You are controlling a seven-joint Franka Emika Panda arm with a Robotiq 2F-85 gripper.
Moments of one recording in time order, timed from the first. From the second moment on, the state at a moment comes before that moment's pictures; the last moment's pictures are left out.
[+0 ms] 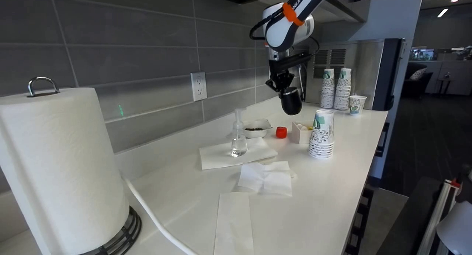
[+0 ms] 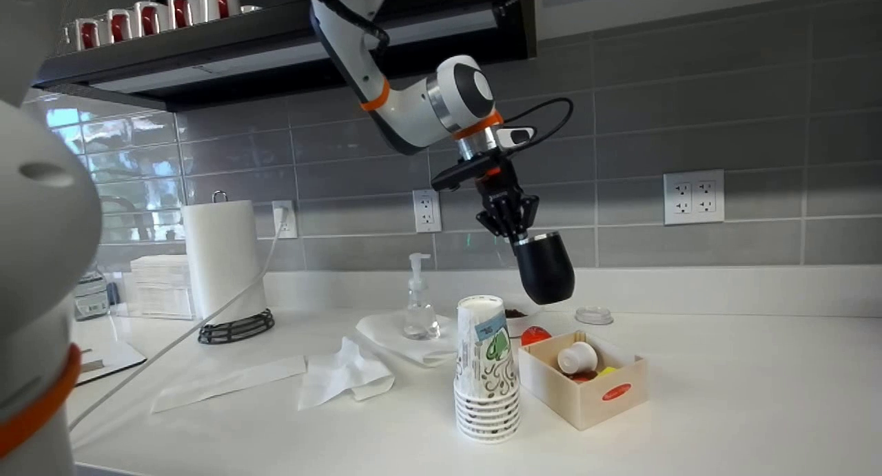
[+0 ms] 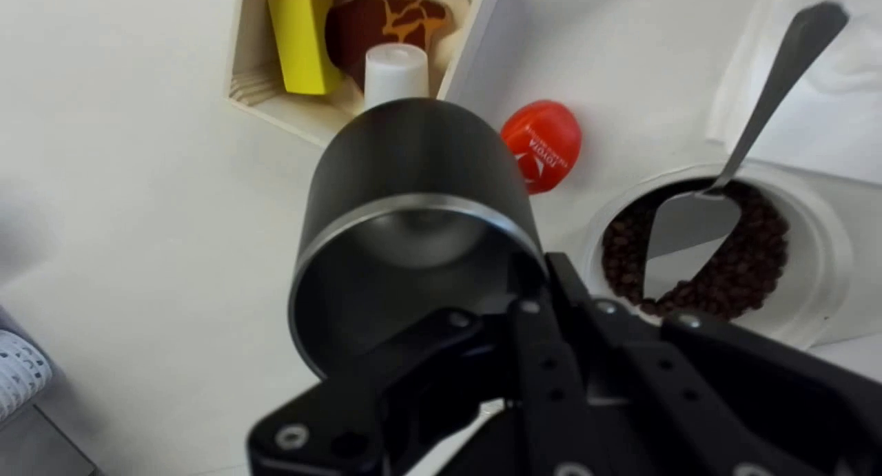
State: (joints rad) arm 0.06 0.22 -0.19 -1.98 -0.32 2.30 0.35
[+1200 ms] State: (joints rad) arm 0.19 -0.10 0.18 -2.33 -0.18 2.51 0.11
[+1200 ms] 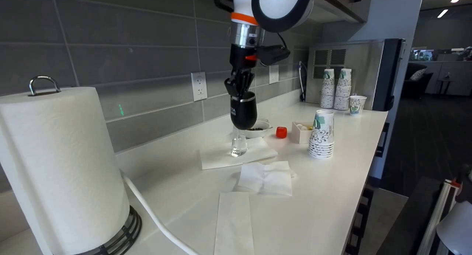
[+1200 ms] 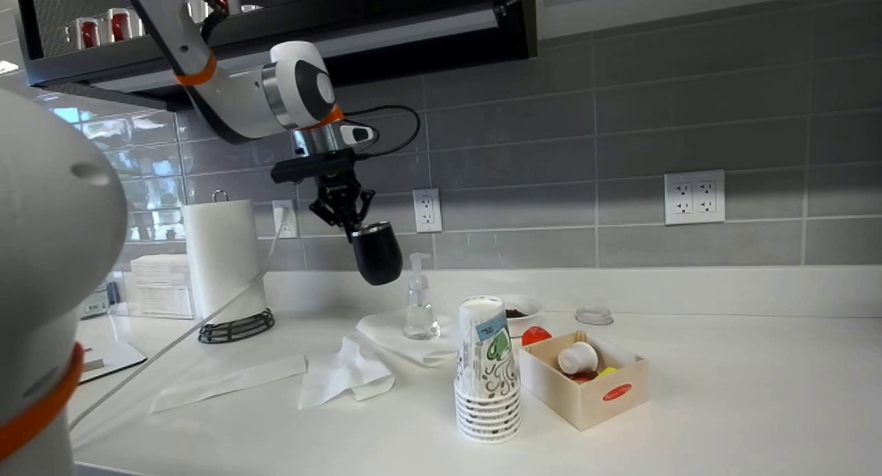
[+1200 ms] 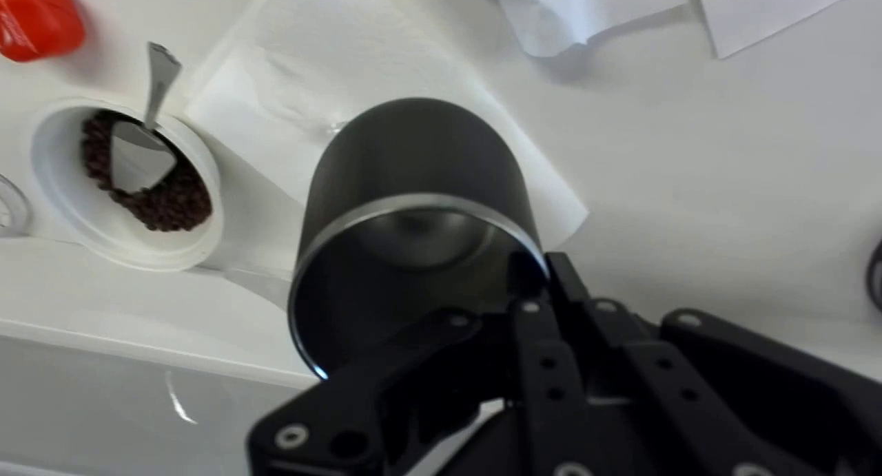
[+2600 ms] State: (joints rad) arm 0.24 0.29 0.29 -2.14 -0.01 2.57 -0.35
